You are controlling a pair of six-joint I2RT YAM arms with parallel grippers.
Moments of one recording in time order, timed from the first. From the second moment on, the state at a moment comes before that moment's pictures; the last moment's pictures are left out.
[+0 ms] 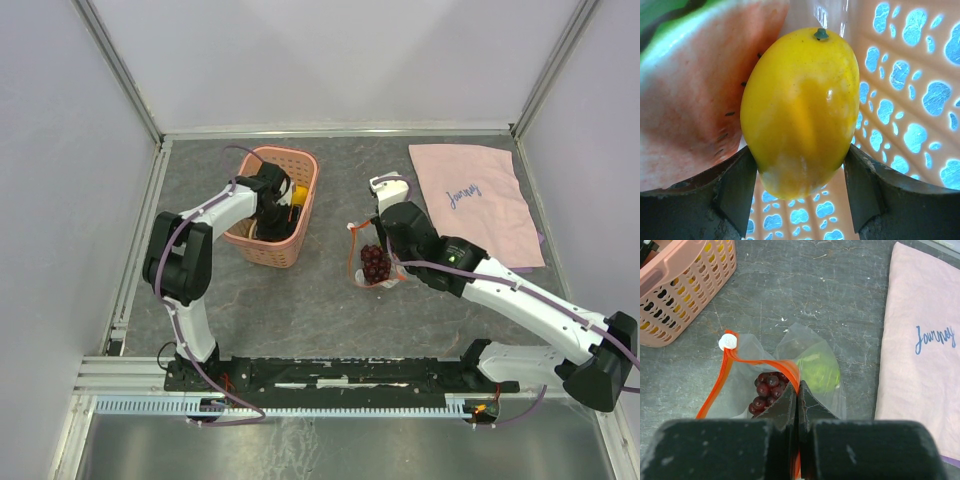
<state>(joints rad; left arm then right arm) -0.36 1.89 1.35 -0.76 0.15 -0.17 0.87 1.16 1.05 -0.45 0.55 0.16</state>
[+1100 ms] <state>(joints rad) -0.37 1.24 1.04 -0.47 0.04 -0.41 0.87 1.16 1.07 -0.45 0.51 0.18</state>
